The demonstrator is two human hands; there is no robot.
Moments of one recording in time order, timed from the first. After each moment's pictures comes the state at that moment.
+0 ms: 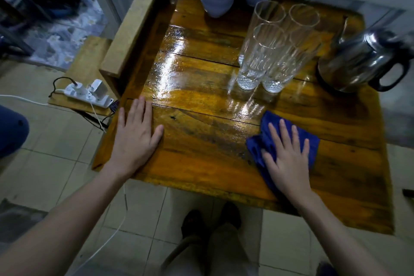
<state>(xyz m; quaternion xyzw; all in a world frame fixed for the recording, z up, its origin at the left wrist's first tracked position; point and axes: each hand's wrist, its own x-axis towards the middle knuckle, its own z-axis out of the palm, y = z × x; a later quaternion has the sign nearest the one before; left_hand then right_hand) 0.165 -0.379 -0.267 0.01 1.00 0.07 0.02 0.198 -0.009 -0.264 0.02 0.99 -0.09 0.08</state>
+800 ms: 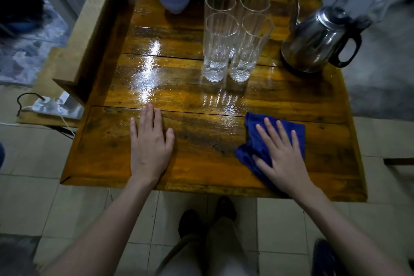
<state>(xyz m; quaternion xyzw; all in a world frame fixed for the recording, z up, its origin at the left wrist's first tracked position) 0.177 -0.276 -0.275 -0.01 0.99 0.11 -0.02 0.231 0.047 -0.270 -0.07 0.99 -0.08 0.06</state>
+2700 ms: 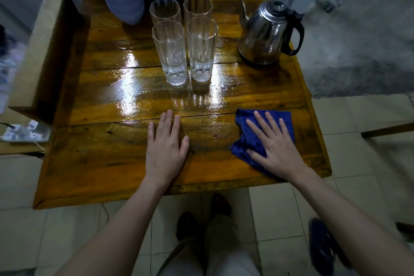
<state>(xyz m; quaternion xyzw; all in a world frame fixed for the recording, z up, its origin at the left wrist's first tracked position) 0.183 -0.189 -0.267 0.14 0.99 0.10 0.02 0.241 0.111 -0.261 -0.06 0.99 -0.05 0.11</state>
